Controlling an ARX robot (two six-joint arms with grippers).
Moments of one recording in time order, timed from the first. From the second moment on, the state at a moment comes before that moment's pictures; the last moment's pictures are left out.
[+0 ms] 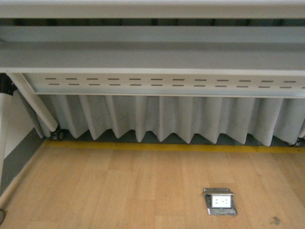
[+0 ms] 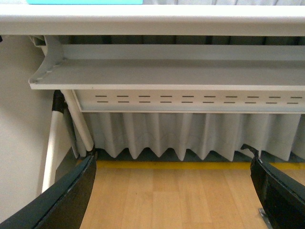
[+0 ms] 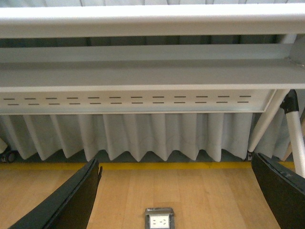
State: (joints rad) left arm 0.00 0.01 0.01 0.00 0.00 0.00; right arm 0.00 0.00 0.01 0.00 0.00 -0.01
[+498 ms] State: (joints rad) left arm 0.00 0.01 0.01 -0.01 0.00 0.00; right arm 0.00 0.00 0.01 -0.01 0.00 -0.01
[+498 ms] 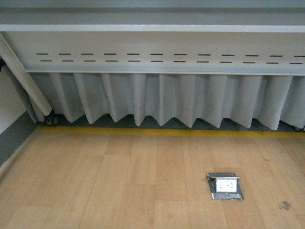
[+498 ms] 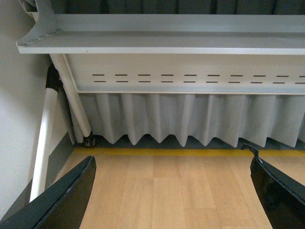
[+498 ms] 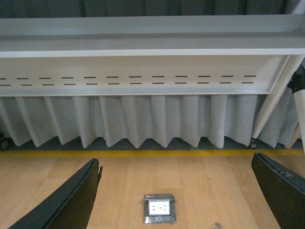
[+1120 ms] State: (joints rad) left arm 0.00 0.01 0.01 0.00 0.00 0.00; right arm 0.00 0.00 0.01 -0.01 0.00 -0.01
